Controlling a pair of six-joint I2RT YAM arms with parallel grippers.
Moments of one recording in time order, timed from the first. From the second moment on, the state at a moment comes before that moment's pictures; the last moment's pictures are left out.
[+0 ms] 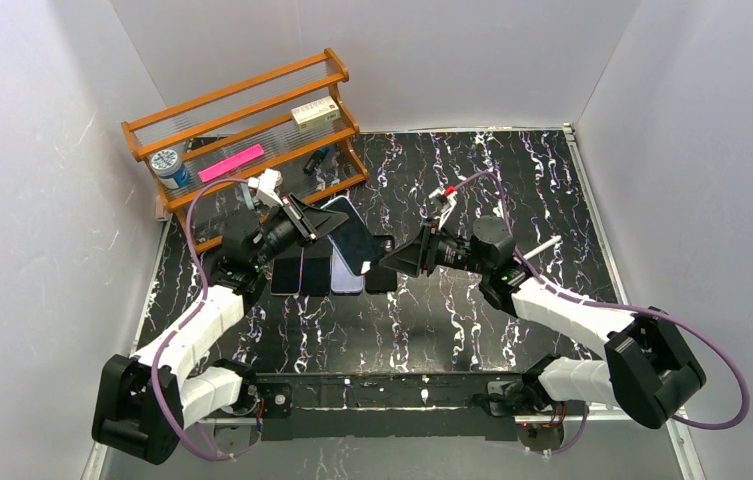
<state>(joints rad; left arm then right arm) -0.32 1.07 0.58 0.46 0.53 -1.06 0.66 1.22 0.59 0.58 -0.65 0.77</state>
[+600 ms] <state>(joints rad) -0.33 1.07 0.55 0.61 0.57 -1.19 0.66 1.27 0.58 0.78 -0.69 0.89</state>
